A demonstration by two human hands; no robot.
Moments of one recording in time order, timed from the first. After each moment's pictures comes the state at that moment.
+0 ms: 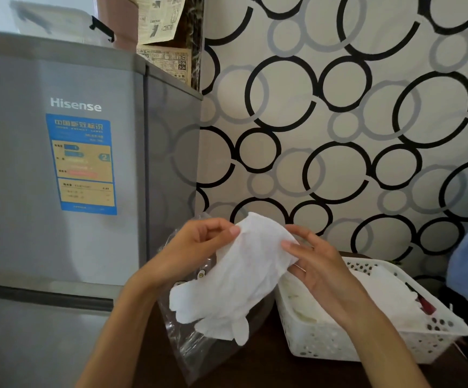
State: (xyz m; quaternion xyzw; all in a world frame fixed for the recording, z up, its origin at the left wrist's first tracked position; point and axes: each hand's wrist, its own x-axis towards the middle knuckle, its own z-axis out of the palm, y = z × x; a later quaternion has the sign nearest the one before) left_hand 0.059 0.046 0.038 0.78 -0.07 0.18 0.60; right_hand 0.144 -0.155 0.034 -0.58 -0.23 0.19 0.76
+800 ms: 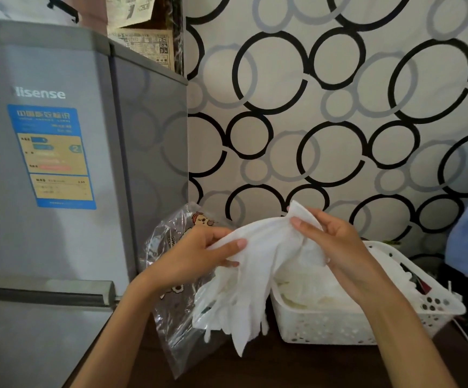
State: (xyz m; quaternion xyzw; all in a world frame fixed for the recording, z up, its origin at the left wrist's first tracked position) left_hand 0.082 0.027 0.020 0.84 -0.06 0.10 0.53; right_hand 0.163 -0.184 0.040 -0.68 -0.22 0.10 0.69
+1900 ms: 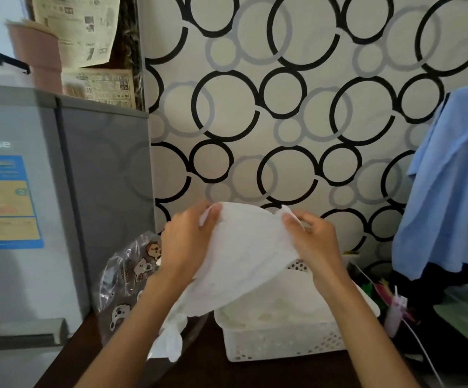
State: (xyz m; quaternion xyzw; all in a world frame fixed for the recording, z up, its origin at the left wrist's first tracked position) left_hand 0.141 -0.044 0.060 0.85 0.07 0.44 0.28; right_hand 0.186 -0.234 0.072 -0.73 -0.16 -0.13 0.65
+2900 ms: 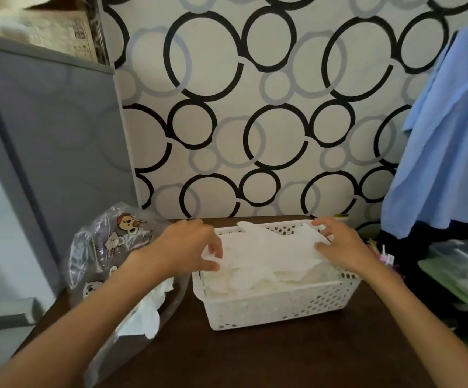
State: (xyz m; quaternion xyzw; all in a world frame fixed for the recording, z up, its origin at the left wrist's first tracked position) left_hand 0.152 -0.056 0.037 0.99 -0.09 0.02 -0.03; right_hand 0.263 -0.323 -0.006 -0.94 -0.11 -0.01 0.33
